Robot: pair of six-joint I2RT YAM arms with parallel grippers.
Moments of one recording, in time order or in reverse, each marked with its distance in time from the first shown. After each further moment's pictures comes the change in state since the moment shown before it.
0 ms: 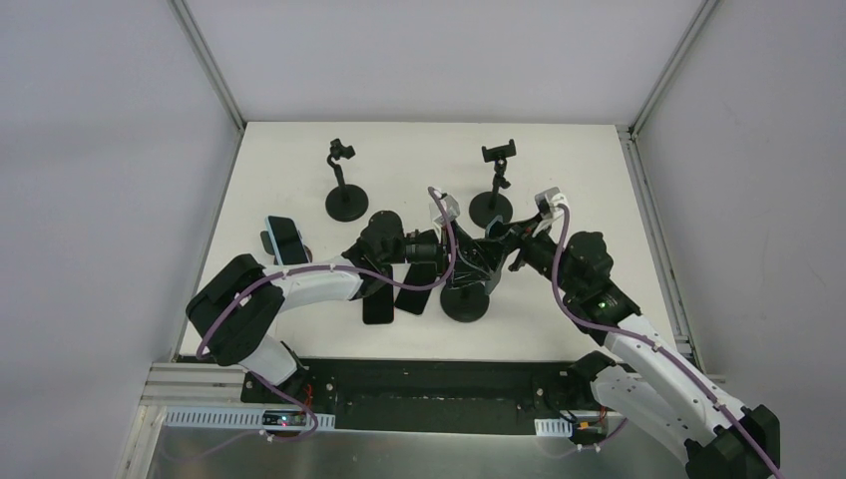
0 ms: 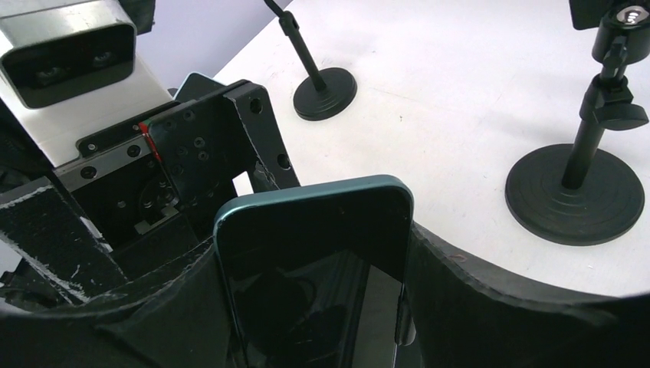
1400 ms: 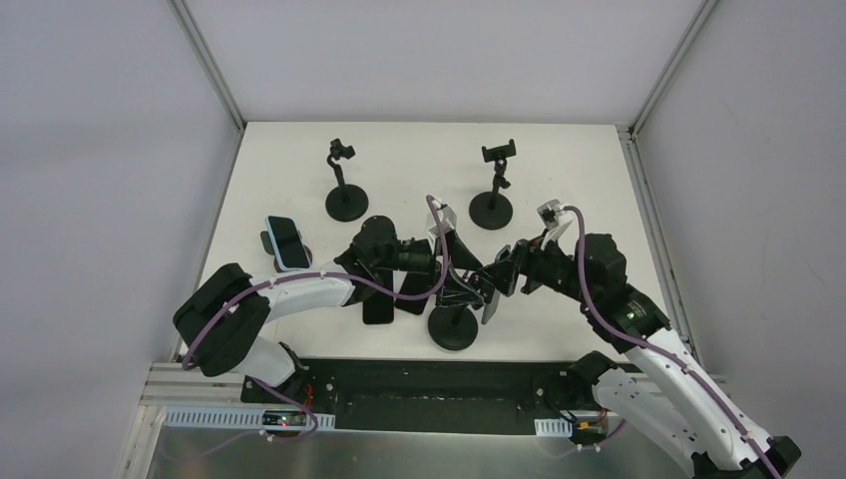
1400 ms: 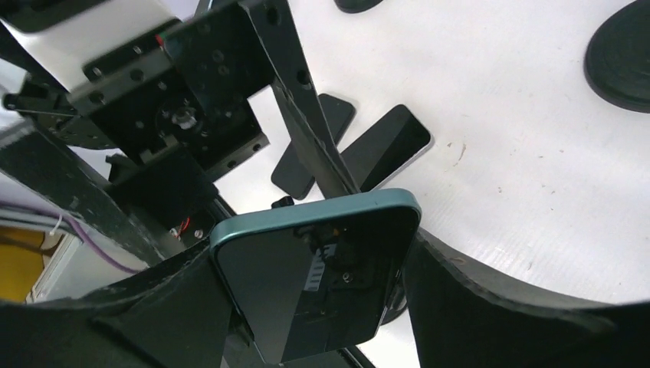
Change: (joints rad) left arm -0.008 -0.066 -0.046 -0.010 0.155 -0.048; right arm 0.019 -0.129 0.156 -0.499 -0.143 0.101
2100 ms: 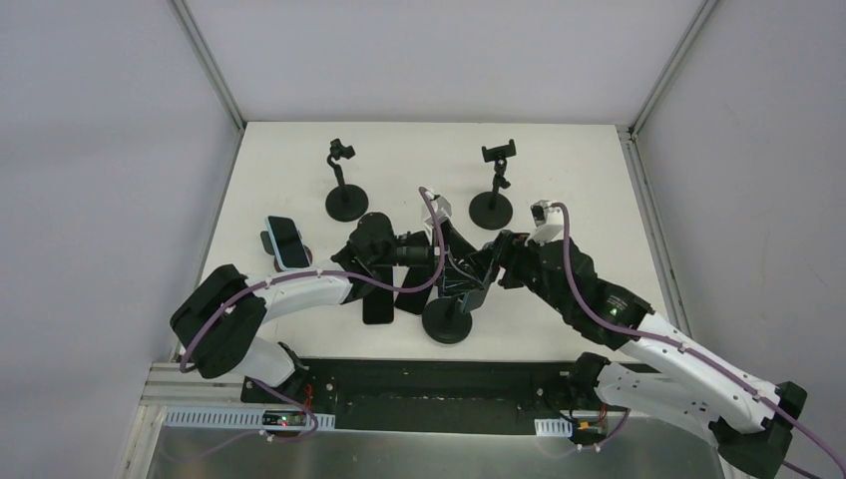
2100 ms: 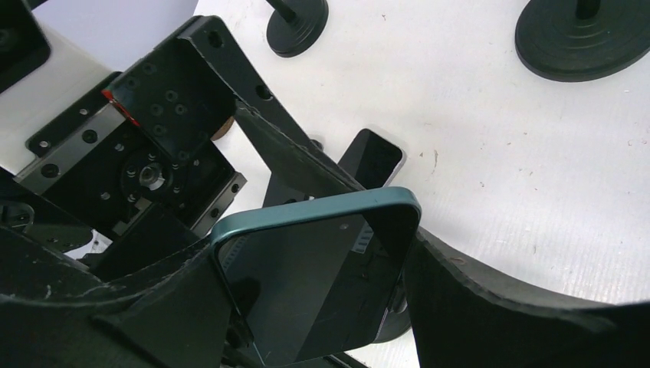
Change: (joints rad) left arm 0.019 -0.035 0.005 -0.016 -0.132 -0.014; right arm 0.341 0.098 0.071 -0.016 0.613 0.254
